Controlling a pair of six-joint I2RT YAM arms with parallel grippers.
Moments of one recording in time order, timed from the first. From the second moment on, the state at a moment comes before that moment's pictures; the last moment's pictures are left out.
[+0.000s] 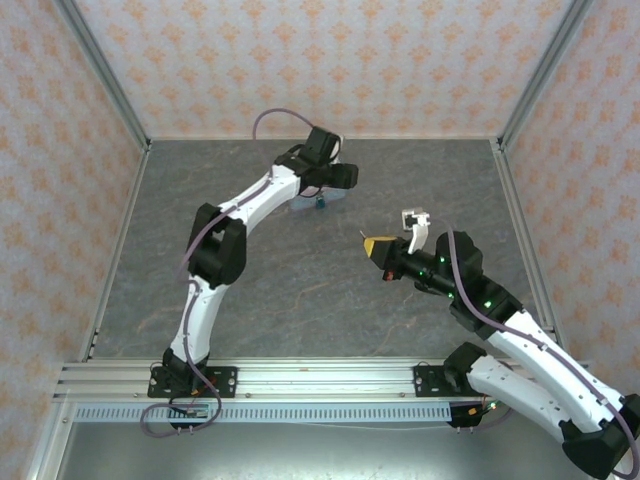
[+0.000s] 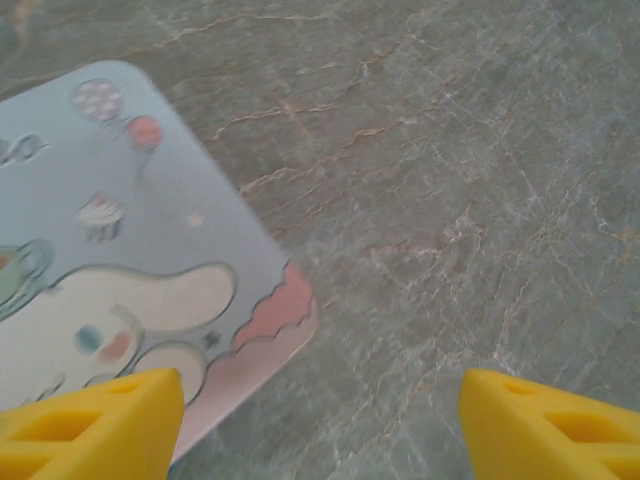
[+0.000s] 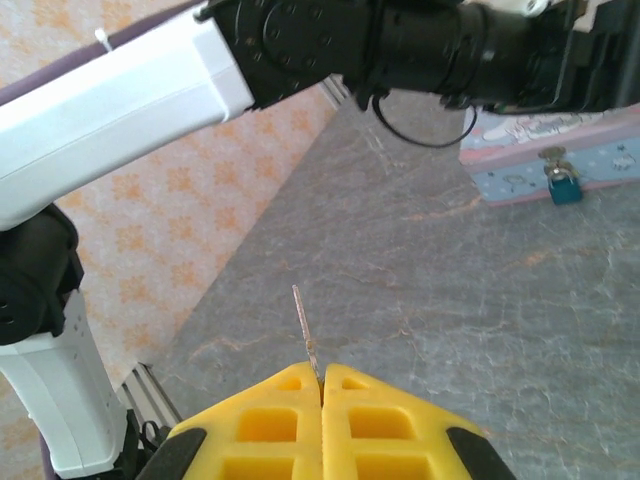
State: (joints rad) left arm -0.50 2.30 2.07 -0.56 0.07 -0.33; right arm 0.65 0.71 0.70 -0.25 -0.25 0.57
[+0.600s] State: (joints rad) left arm -0.51 2.50 2.34 -0.68 0.05 -0.25; right arm 0.65 0.68 0.70 -0.31 -0.21 0.57
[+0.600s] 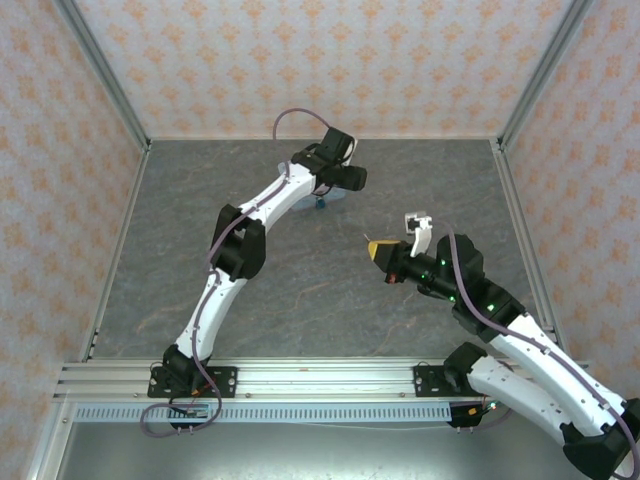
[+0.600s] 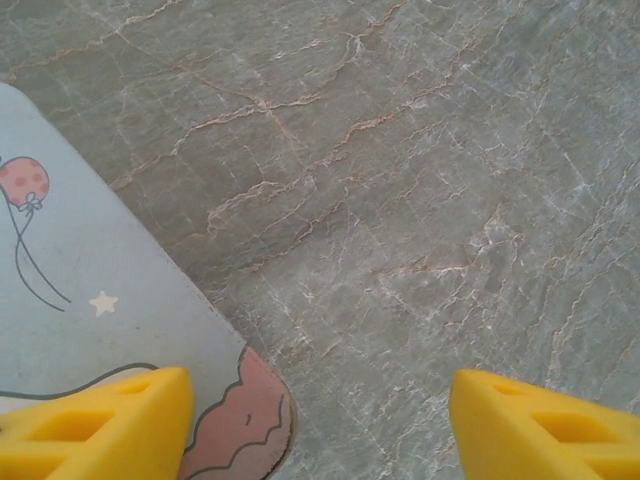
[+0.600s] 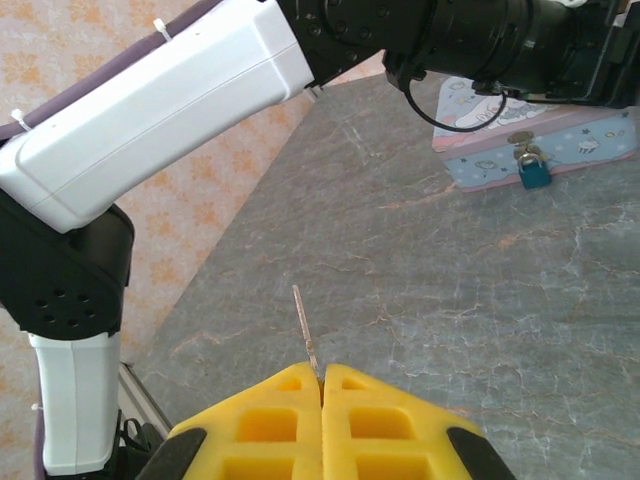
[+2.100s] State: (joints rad) left arm -0.92 1.89 1.33 -0.28 0.06 -0.37; right arm 0.48 0.60 0.82 -0.65 -0.08 0.50
